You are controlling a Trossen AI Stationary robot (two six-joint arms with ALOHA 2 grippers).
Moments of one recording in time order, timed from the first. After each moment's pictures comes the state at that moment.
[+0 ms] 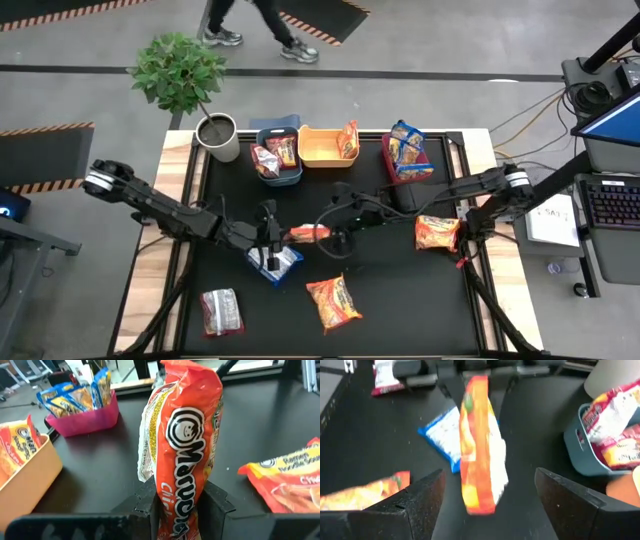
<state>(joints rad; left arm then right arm) -0.34 1.28 0.54 0.34 -0.49 -0.03 0.14 1.67 1.51 -0.56 0.10 -0.03</state>
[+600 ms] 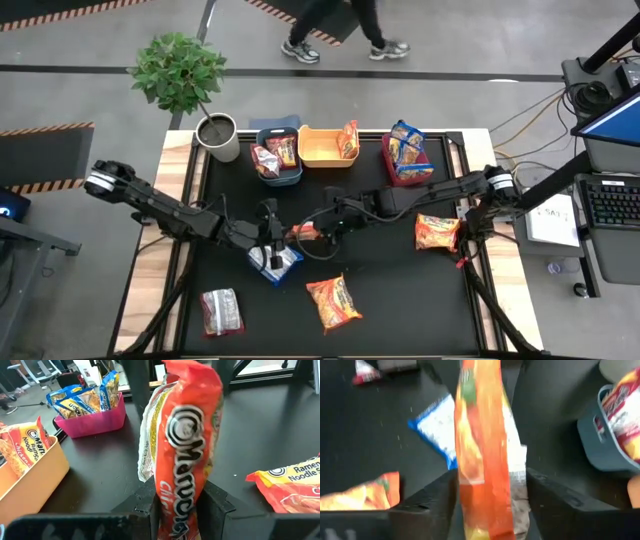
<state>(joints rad) -0.33 1.30 0.56 0.36 -0.51 -0.03 0.12 1.78 1.53 -0.54 0.08 -0.01</state>
